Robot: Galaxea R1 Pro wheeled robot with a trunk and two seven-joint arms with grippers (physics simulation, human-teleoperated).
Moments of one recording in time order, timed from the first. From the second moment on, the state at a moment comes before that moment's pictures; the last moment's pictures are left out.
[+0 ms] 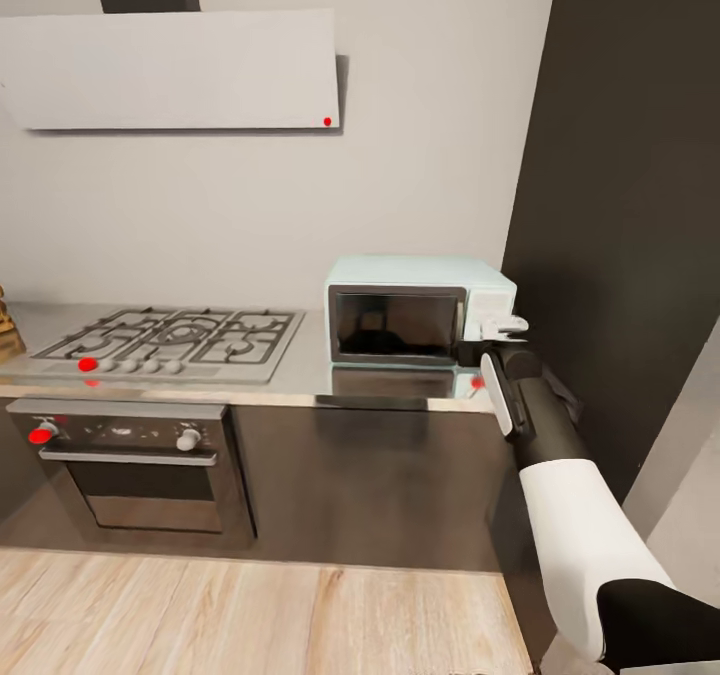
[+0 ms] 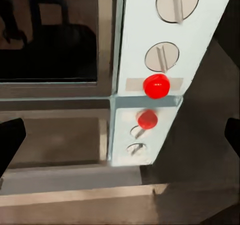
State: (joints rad) left arm 0.00 0.00 0.01 -0.06 0.21 -0.01 0.00; right arm -0.95 0.06 -0.02 -1.10 0.07 0.83 -0.16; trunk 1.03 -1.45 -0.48
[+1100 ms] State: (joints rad) left arm 0.00 0.00 0.01 -0.06 0.21 -0.01 0.00; right arm -0.95 0.06 -0.02 -1.10 0.06 0.75 -0.09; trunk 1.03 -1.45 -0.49
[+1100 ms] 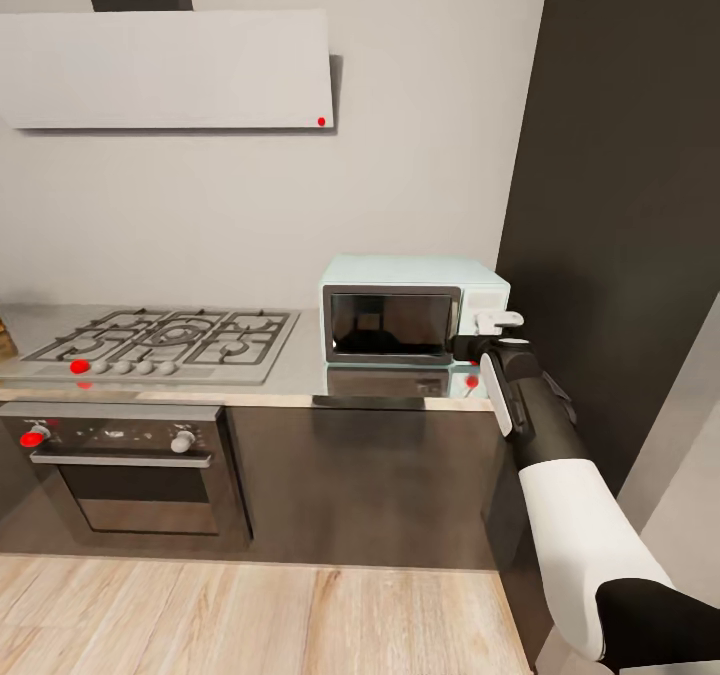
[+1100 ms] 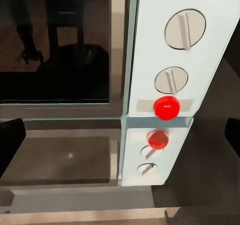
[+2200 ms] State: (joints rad) left arm 0.00 0.00 0.01 -0.06 0.21 -0.01 0.00; right arm -0.95 0.06 -0.02 -1.09 0.06 0.75 -0.09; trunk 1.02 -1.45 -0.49
